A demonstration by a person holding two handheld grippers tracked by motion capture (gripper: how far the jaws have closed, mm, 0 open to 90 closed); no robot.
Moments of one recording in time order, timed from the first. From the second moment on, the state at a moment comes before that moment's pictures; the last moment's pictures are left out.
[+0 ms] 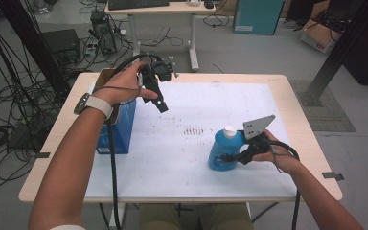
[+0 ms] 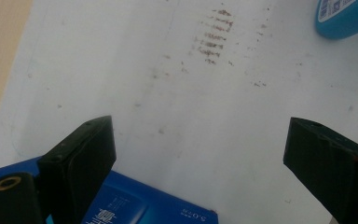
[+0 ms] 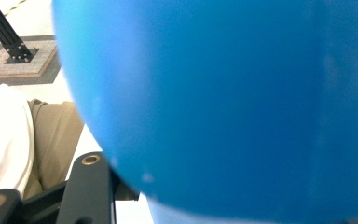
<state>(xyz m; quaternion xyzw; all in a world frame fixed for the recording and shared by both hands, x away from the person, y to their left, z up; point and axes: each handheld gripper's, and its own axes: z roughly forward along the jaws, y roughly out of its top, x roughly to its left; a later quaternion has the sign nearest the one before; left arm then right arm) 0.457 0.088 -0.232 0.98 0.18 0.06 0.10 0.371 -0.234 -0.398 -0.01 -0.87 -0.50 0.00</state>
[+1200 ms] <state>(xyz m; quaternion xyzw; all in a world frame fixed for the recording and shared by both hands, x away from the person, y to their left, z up) 0.456 0.089 -0.232 0.98 0.18 0.06 0.10 0.371 -0.233 -0.398 -0.01 -0.87 -0.50 0.01</state>
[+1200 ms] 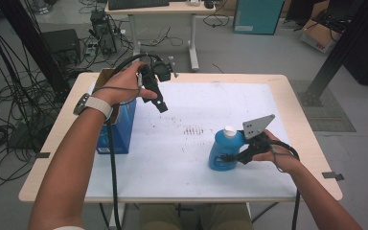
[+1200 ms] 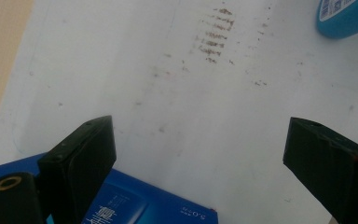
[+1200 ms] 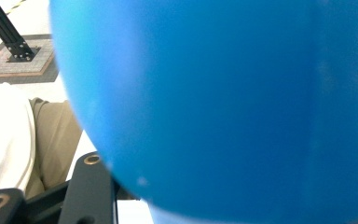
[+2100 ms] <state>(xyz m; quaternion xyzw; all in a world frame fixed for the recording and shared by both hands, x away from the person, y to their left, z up) 0.456 0.087 -0.232 0.98 0.18 0.06 0.10 0.371 -0.233 -0.398 -0.01 -0.87 -0.50 0.01</state>
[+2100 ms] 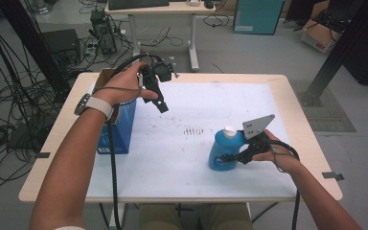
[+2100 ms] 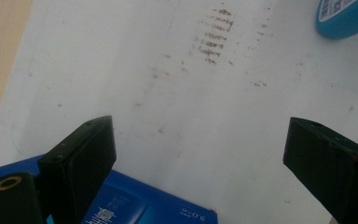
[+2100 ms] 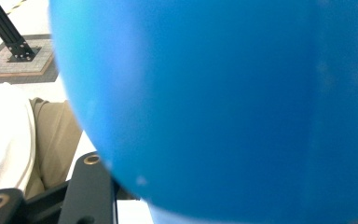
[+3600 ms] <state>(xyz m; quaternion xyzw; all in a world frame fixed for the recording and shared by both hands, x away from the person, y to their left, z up) 0.455 0.088 -0.232 0.98 0.19 0.06 0.10 0.372 -0.233 -0.398 -0.01 -0.87 -0.49 0.01</state>
